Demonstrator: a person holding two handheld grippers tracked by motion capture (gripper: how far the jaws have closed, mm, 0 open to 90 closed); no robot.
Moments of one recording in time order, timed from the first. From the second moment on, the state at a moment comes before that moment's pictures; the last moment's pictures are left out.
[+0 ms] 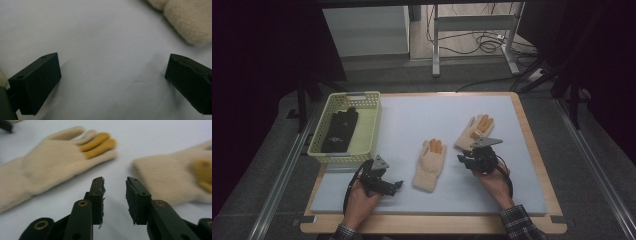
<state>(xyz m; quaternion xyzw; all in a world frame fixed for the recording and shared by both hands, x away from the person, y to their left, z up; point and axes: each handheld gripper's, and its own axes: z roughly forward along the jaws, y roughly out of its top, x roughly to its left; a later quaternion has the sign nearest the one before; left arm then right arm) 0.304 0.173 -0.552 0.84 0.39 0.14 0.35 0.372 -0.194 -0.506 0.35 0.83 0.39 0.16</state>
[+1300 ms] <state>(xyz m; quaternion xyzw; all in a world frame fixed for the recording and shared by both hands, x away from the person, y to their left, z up) 0.304 0.173 -0.552 0.84 0.39 0.14 0.35 0.459 -0.223 -0.517 0.42 0.81 0.33 0.24</state>
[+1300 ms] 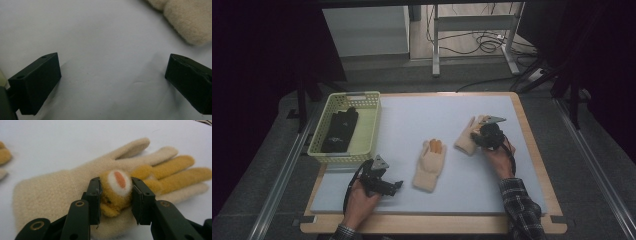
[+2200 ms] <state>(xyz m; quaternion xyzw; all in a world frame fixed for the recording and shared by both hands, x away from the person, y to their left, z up) 0.304 0.173 -0.552 0.84 0.39 0.14 0.35 0.378 -0.191 -0.452 0.32 0.82 0.44 0.17</state>
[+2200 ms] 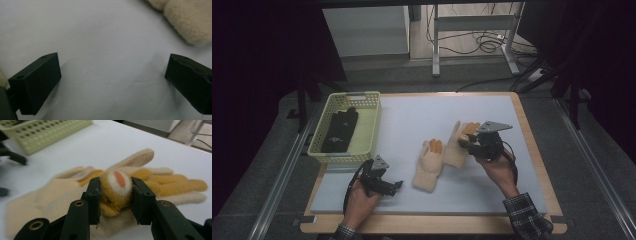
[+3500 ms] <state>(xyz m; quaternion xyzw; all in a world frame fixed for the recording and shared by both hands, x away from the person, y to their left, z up) 0.304 0.173 -0.552 0.84 0.39 0.14 0.35 0.345 -0.132 -0.488 0.28 0.85 0.43 0.14</state>
